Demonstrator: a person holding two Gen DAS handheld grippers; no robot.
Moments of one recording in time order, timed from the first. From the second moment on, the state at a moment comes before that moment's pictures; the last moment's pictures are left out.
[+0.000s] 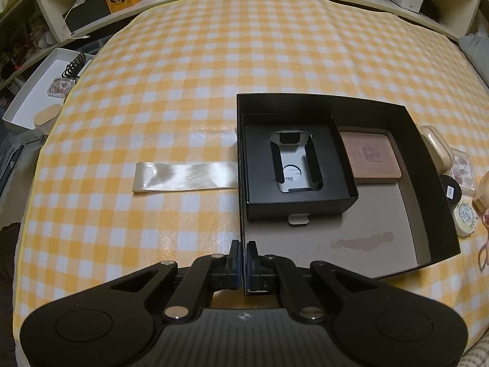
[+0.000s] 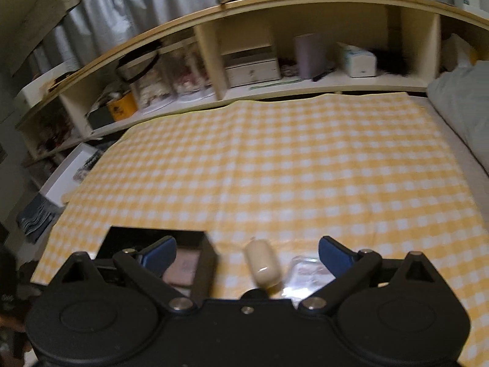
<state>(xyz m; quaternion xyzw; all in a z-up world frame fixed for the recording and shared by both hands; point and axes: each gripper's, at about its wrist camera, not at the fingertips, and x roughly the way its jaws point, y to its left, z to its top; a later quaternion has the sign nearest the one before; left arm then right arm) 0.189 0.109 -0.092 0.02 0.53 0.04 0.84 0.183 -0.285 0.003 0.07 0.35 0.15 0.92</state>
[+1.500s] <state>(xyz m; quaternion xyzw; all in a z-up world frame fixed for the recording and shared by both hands) 0.192 0.110 -0.096 0.02 0.53 0.05 0.84 0.316 -0.211 -0.132 0.03 0.51 0.01 0.86</state>
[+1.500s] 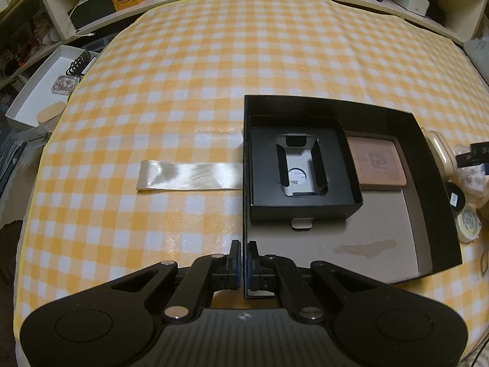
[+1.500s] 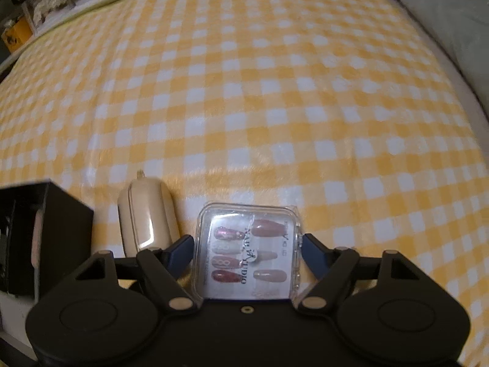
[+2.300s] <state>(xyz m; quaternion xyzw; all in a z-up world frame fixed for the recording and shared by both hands) 0.195 0.116 -0.090 0.00 0.53 0.05 0.85 0.255 -0.091 -0.062 0.14 0.50 0.24 0.82</state>
